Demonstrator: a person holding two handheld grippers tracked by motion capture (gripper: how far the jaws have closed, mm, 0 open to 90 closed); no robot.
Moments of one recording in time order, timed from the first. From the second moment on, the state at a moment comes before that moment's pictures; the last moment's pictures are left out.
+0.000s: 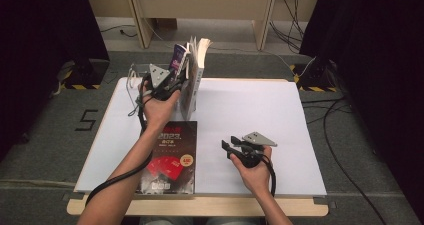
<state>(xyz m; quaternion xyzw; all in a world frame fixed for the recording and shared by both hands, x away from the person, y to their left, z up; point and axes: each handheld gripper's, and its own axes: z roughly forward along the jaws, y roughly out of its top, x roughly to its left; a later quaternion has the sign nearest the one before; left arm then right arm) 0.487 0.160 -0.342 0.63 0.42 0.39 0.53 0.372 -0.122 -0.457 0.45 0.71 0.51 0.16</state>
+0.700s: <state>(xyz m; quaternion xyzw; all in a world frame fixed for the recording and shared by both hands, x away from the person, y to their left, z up) 0.489 0.178 -0.324 0.61 0.45 0.40 0.52 0.372 -0.122 -0.460 0.45 0.72 0.50 0.16</state>
